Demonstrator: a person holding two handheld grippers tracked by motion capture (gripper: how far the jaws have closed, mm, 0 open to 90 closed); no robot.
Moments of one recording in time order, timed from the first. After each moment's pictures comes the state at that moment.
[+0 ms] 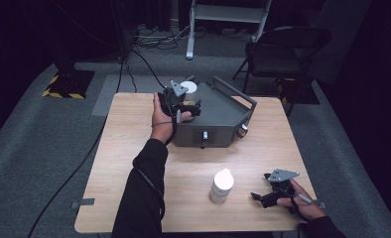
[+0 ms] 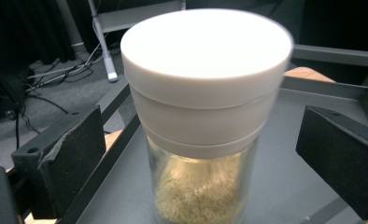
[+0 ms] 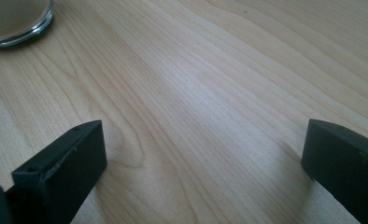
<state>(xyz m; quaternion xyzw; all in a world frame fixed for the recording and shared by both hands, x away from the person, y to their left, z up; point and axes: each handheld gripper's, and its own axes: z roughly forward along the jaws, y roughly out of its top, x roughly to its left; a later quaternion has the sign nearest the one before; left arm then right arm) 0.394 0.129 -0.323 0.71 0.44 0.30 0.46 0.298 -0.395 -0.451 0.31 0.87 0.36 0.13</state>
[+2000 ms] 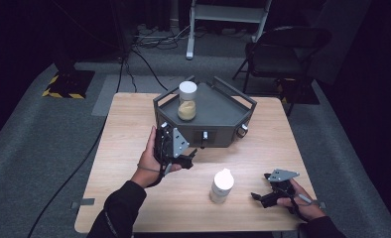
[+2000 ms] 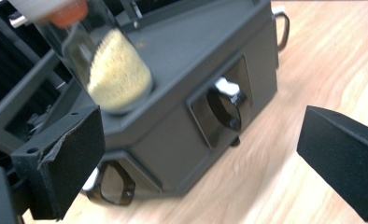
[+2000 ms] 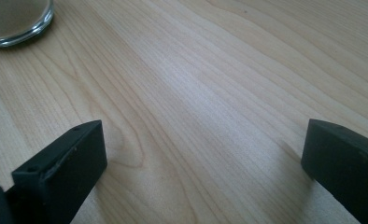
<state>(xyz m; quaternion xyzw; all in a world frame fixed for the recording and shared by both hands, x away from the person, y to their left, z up) 0.276 0.150 -0.370 0.80 0.27 0.35 0.40 0.298 -0.395 -0.451 0.31 0.87 0.36 0.13</state>
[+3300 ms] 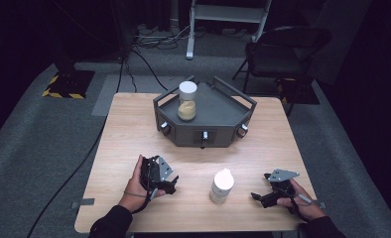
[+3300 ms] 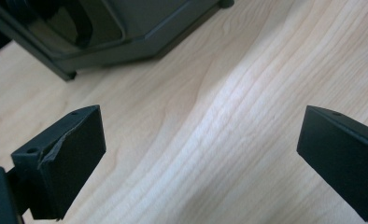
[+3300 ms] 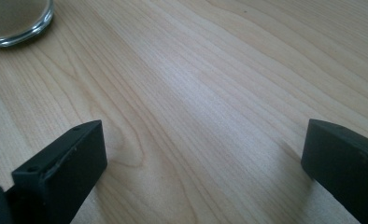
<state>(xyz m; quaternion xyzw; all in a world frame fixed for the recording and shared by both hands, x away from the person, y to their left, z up) 0.255 0.177 -0.442 0.83 0.34 0.29 0.33 0.298 -0.395 -0.451 0.31 0.87 0.36 0.13</state>
